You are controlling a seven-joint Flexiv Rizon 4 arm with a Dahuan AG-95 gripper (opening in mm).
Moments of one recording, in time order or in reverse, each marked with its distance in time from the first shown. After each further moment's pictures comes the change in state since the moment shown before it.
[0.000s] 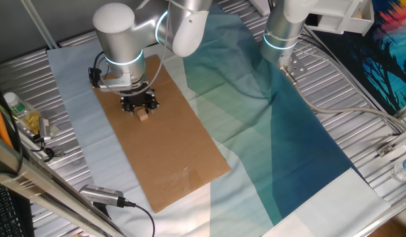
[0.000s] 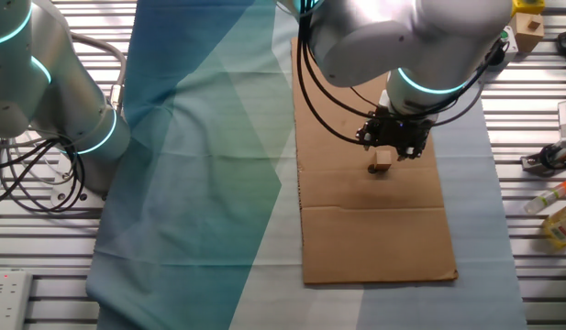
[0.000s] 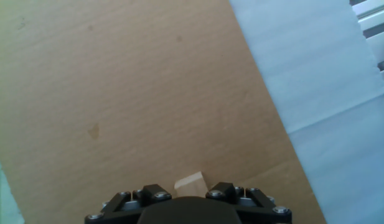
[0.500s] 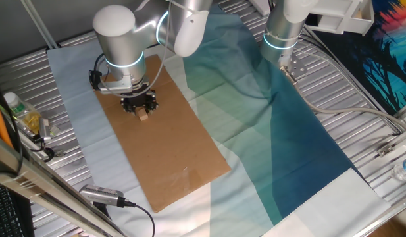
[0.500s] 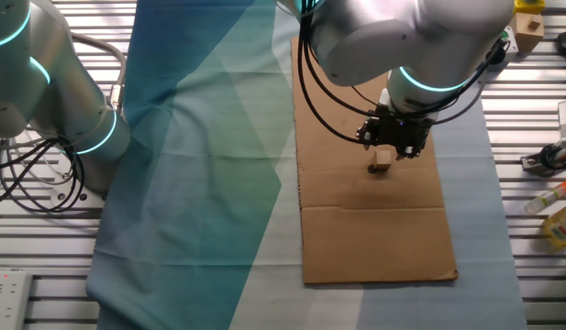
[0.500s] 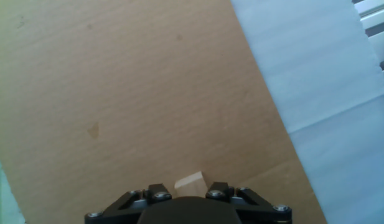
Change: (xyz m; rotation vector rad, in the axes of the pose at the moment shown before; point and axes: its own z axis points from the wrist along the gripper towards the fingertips) arm 0.000 -0.001 0.001 0.006 0.029 -0.003
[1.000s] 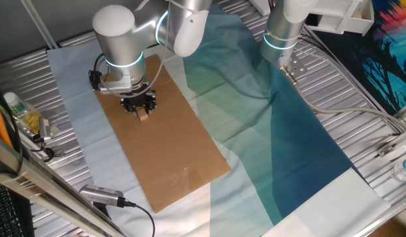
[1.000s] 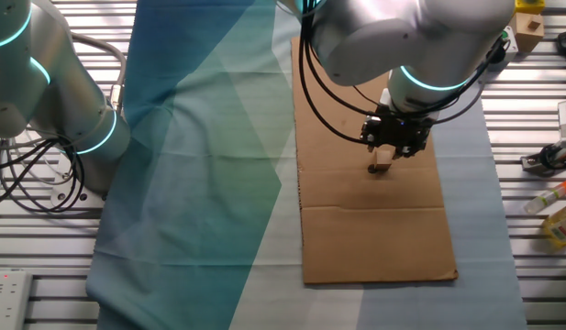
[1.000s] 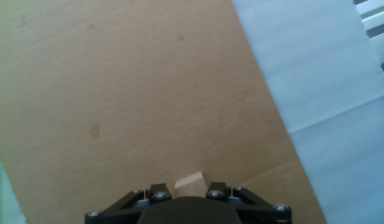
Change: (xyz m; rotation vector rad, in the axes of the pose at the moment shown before) arm 0.000 0.000 -0.001 -0.003 0.001 -0.003
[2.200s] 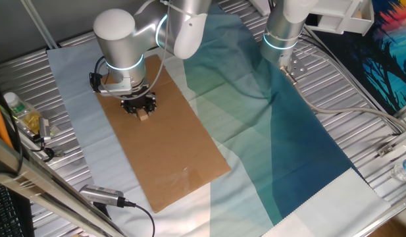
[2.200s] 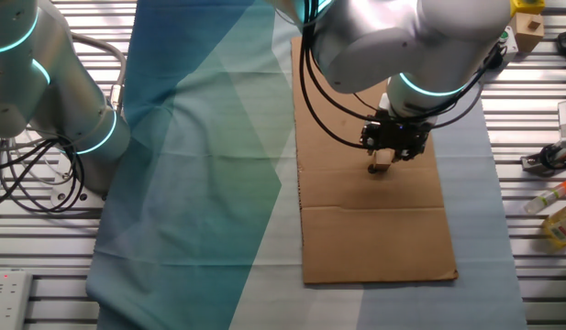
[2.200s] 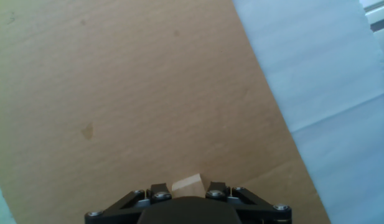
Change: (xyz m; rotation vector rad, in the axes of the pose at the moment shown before) arm 0.001 -0.002 0.012 0.001 -0.004 0.024
